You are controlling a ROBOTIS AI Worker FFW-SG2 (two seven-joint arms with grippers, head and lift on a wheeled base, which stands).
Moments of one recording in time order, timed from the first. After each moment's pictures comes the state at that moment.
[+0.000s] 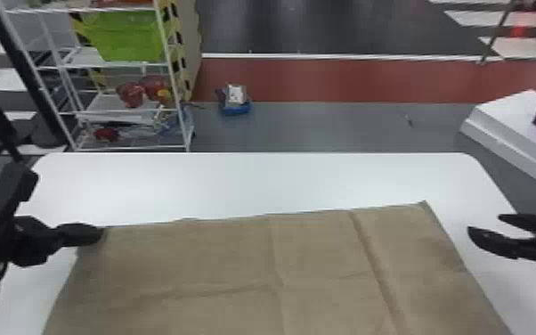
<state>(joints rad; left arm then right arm) -0.14 0.22 0.40 -1.53 -0.60 0.57 -1.19 0.06 -0.37 -0.40 -1.74 -0.01 0.69 0.91</state>
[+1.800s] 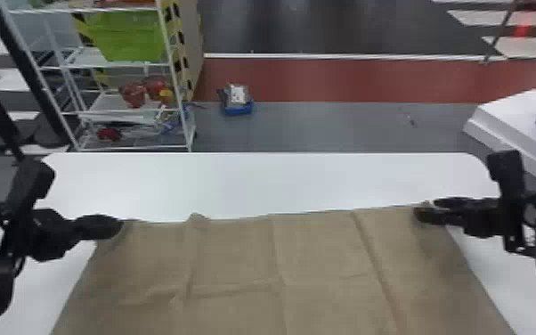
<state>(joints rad) -0.12 0.19 0.38 -1.59 -0.58 0.49 -1.22 -0.34 -0.33 -0.13 -1.19 0.13 0.57 0.78</state>
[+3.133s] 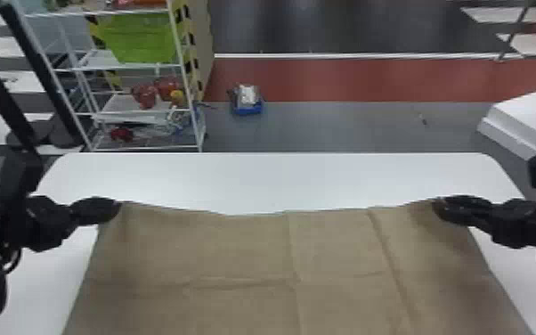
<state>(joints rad) -0.09 0.17 0.47 -1.68 -0.53 0.40 -1.19 -0.15 -0.34 -0.21 -1.47 0.09 0.51 0.92</state>
